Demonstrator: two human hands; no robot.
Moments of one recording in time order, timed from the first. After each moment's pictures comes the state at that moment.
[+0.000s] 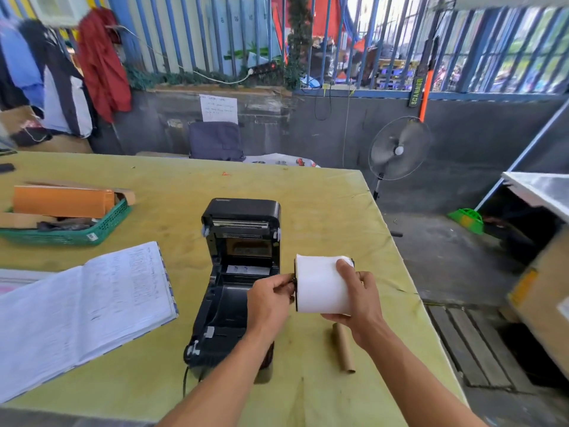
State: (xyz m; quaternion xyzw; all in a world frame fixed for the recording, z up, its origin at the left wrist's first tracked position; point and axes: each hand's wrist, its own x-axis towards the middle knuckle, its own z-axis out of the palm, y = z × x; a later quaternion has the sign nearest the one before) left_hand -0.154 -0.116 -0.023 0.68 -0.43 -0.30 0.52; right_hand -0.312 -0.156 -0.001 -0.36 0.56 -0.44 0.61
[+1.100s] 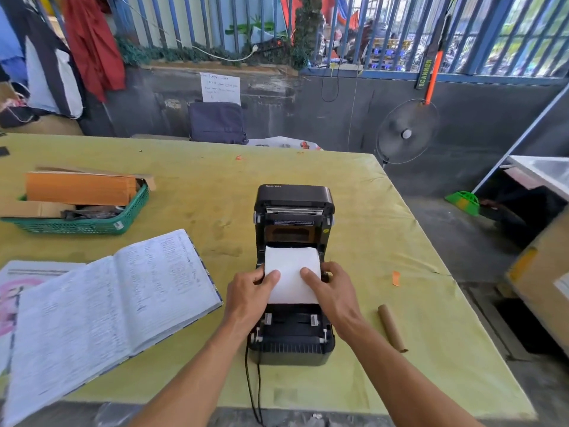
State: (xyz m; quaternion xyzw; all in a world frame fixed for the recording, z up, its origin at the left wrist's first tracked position) left_hand 0.006 -0.067 -0.033 0.70 -0.46 -0.29 0.47; right_hand -0.161 -0.107 -0.021 -0.57 0.57 -0.36 0.46
